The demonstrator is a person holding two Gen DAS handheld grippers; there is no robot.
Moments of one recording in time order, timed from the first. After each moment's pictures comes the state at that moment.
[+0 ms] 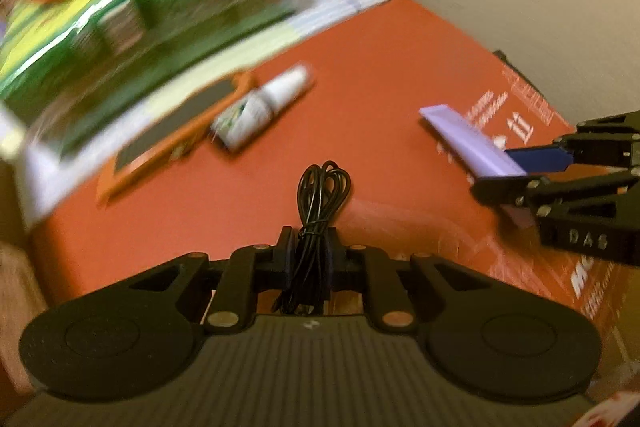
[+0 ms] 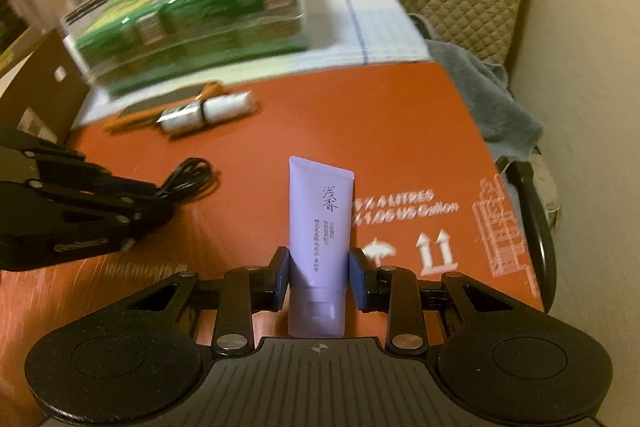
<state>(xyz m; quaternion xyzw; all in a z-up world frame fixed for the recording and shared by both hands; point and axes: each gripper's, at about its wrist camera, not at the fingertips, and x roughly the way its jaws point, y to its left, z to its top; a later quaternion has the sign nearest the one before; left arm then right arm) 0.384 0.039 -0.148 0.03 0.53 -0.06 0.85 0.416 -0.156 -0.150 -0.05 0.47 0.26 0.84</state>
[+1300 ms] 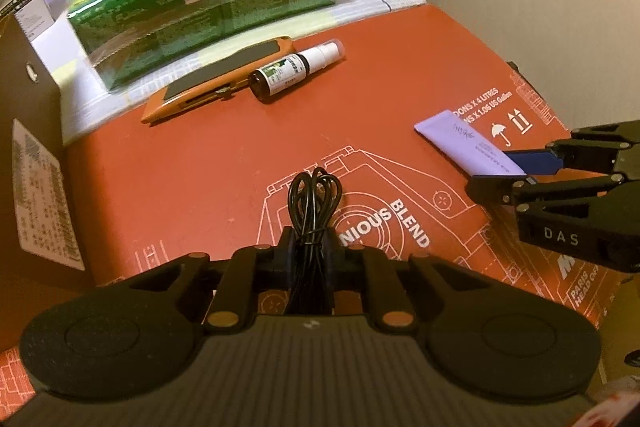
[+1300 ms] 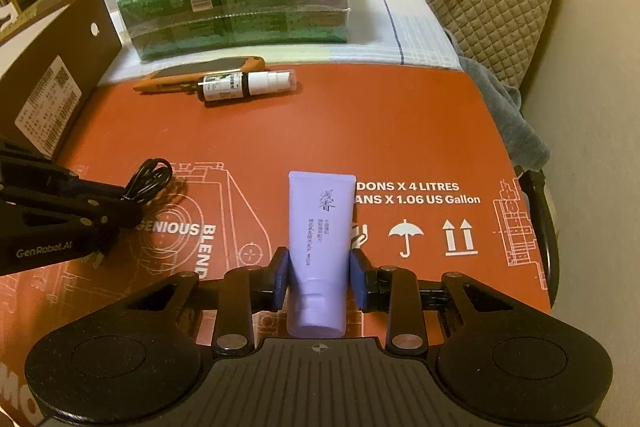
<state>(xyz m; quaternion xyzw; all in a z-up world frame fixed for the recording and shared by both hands) 0.336 0.042 -0.140 0.00 0.51 0.00 0.86 0.388 -0.141 -0.151 -0.10 0.45 0.28 0.84</state>
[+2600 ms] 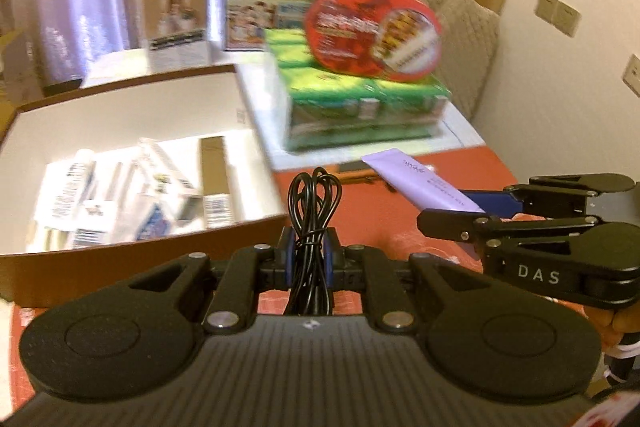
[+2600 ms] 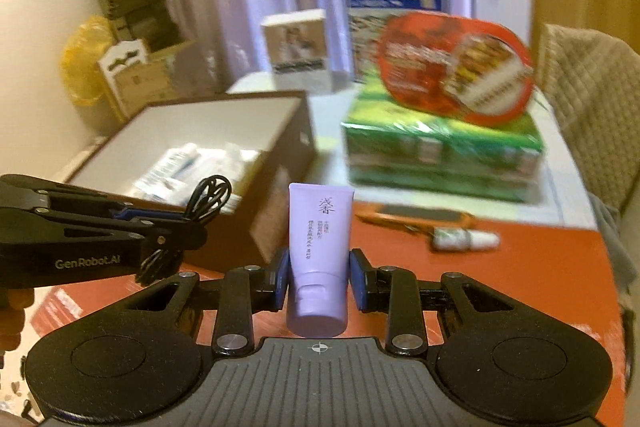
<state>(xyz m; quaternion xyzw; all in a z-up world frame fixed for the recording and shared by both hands) 0.207 0.158 -0.011 -0.10 0.38 0.11 0.91 0.300 -0.027 -0.033 -0.07 0.33 0.45 0.83</state>
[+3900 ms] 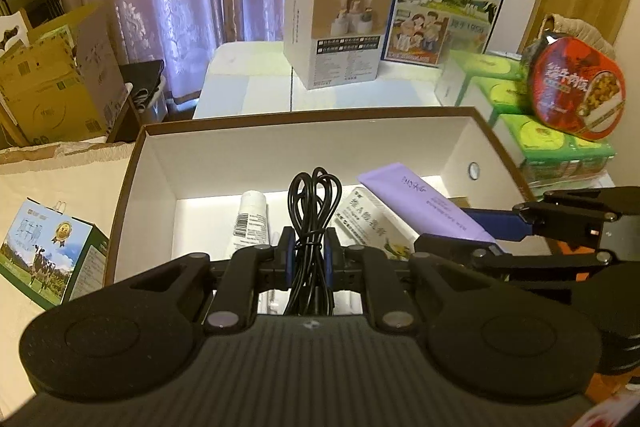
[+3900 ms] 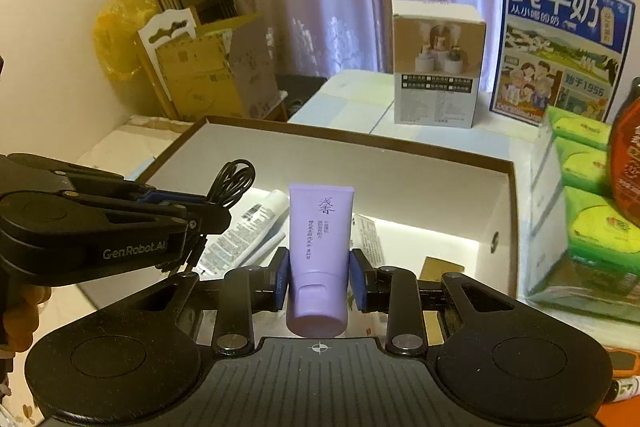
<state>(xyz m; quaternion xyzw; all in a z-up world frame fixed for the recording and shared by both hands) 0.239 0.388 -0.025 -0.11 0.41 0.20 0.89 0.323 0.235 -0.044 -0.11 0.34 0.51 0.78</state>
